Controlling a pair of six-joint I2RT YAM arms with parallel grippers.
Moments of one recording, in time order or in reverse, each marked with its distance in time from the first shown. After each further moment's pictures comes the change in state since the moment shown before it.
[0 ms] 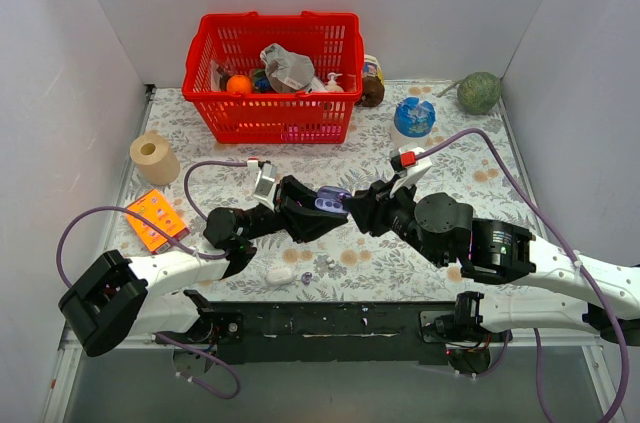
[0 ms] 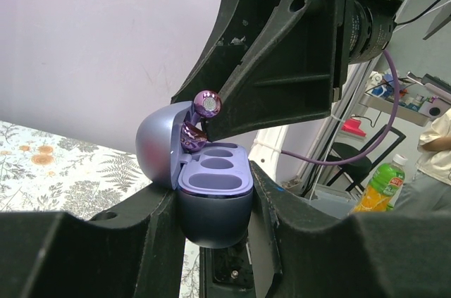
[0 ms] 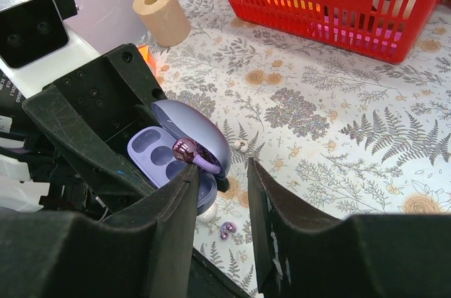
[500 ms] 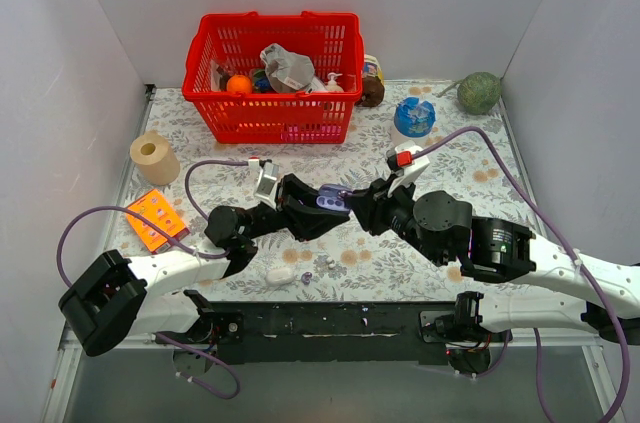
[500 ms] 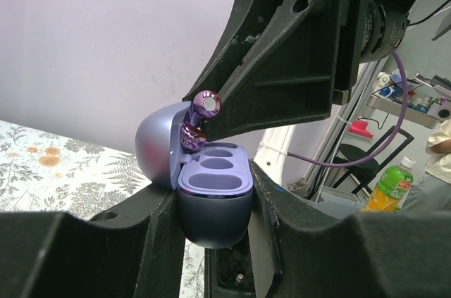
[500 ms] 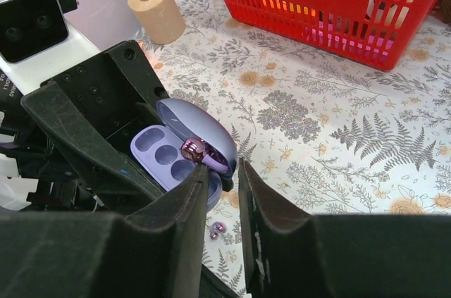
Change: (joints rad) left arm -0.010 0.000 0.010 -0.018 -0.007 0.021; right arm 0.000 0.013 0.021 -0.016 0.001 -0.043
